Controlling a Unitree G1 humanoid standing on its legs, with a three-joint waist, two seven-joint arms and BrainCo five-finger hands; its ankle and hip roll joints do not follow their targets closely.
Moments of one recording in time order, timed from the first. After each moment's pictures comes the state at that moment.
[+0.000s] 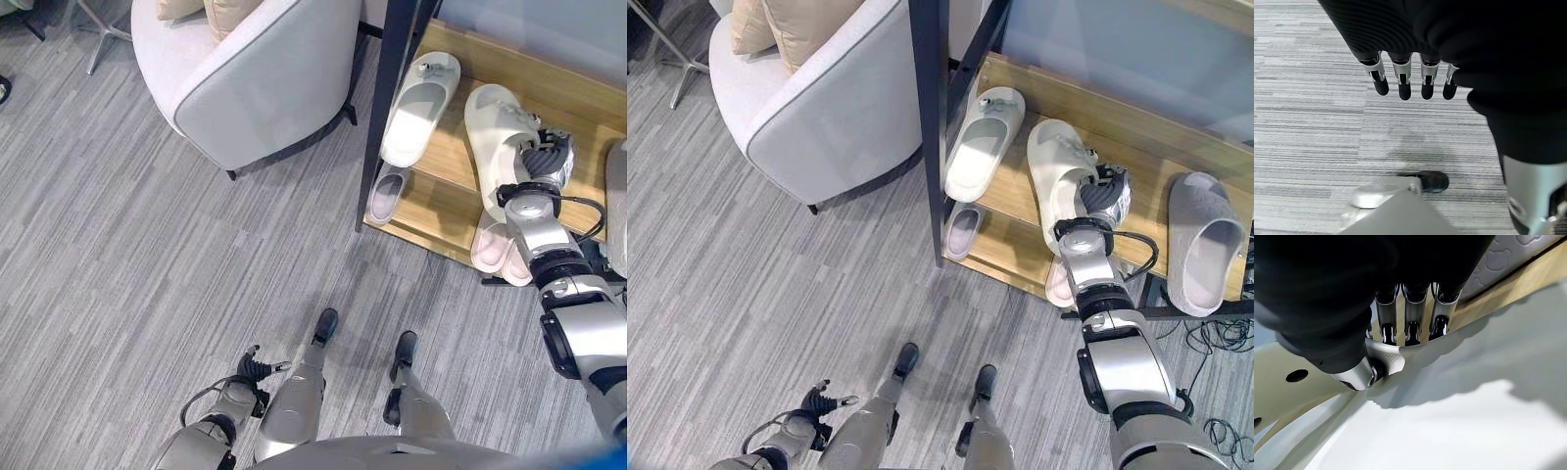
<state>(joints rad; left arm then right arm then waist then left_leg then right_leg) -0.22 0.21 -0.32 1.32 -0.07 -0.14 0.23 -0.85 -0.51 0.14 0.92 0.07 -0.01 -0.66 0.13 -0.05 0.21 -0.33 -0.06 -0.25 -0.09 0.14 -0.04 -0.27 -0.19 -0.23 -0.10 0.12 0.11</state>
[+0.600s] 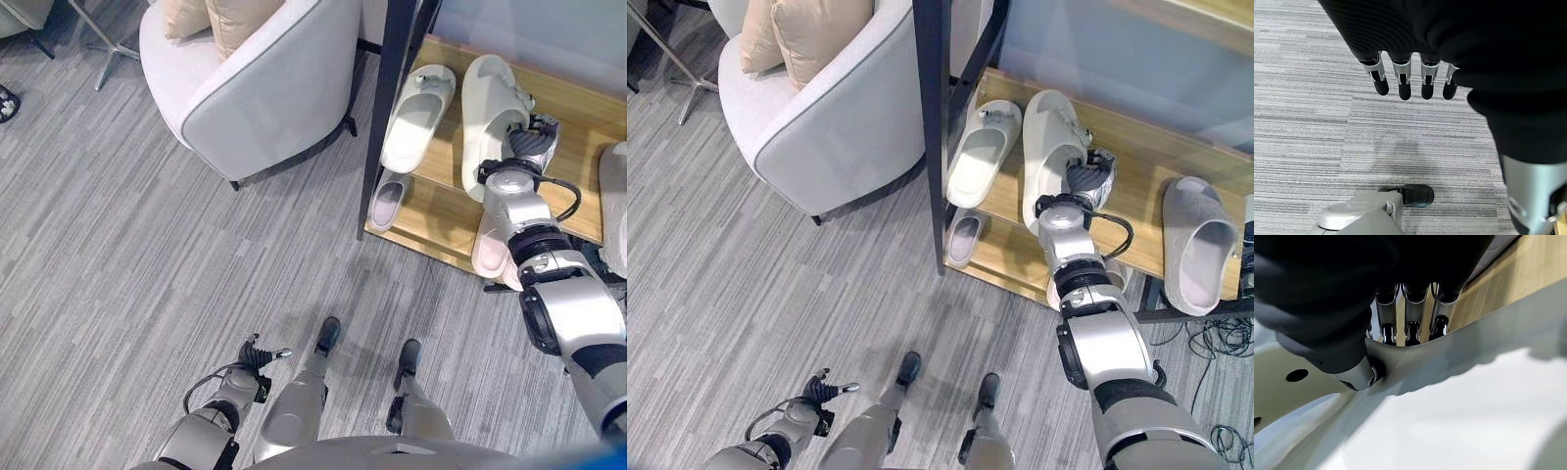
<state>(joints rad) -0.25 0.20 -0.35 1.32 -0.10 -0.10 0.25 -1.00 -0.40 0.13 0.98 0.25 0.03 -0.73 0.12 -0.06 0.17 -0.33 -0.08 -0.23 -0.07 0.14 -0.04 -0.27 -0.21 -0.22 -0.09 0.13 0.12</state>
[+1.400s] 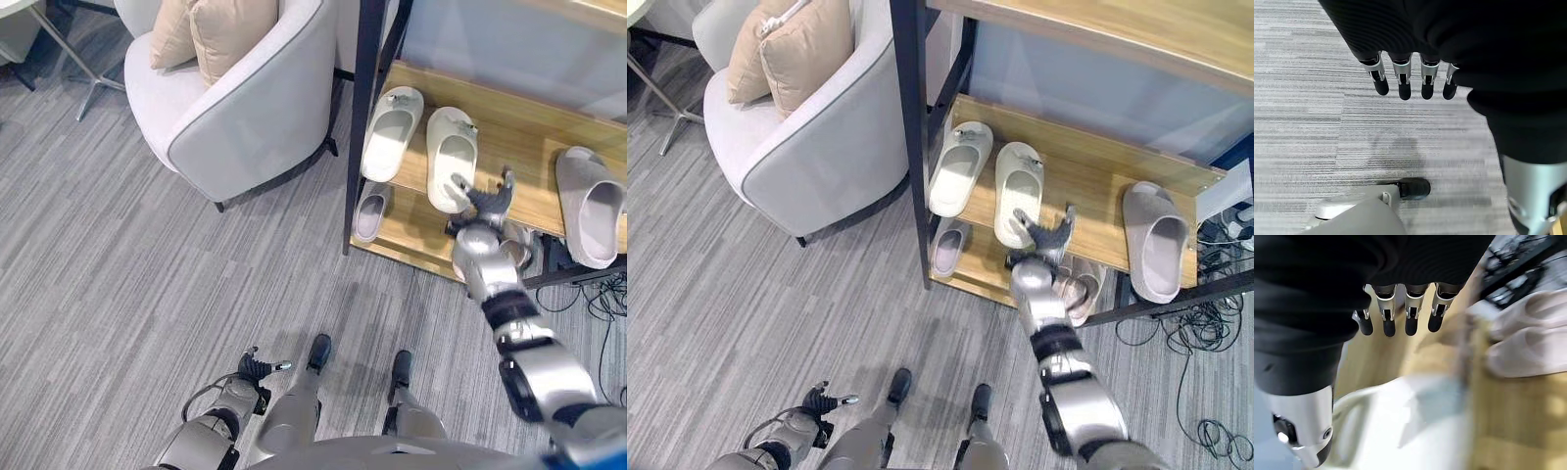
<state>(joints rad) -0.21 0.19 -0.29 1.33 -0.09 -0.05 0.25 -0.50 -0.23 0.09 0.58 0.24 -0.01 -0.72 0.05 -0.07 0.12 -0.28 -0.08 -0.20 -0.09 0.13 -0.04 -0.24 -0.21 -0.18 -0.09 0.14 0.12</state>
